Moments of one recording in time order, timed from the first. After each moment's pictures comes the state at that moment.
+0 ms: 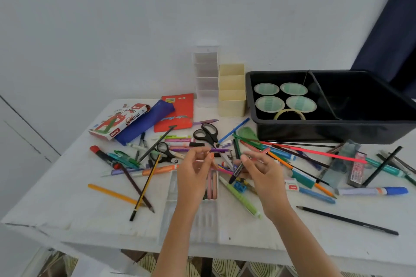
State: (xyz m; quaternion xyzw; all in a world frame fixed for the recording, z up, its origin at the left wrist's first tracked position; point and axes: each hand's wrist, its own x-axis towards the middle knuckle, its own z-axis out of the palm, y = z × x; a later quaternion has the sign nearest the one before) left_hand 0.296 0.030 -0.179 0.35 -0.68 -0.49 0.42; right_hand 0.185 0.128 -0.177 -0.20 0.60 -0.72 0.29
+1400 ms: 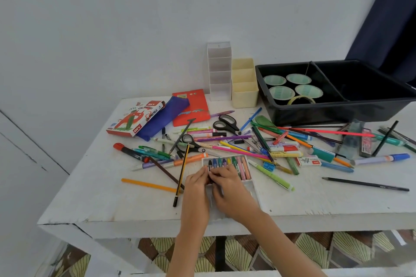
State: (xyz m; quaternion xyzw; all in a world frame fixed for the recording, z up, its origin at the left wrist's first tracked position) left_hand 0.407 0.010 -0.229 0.34 -0.83 -0.33 0.28; right_hand 0.311 0.072 -0.232 -0.59 0.74 -0.34 0.03
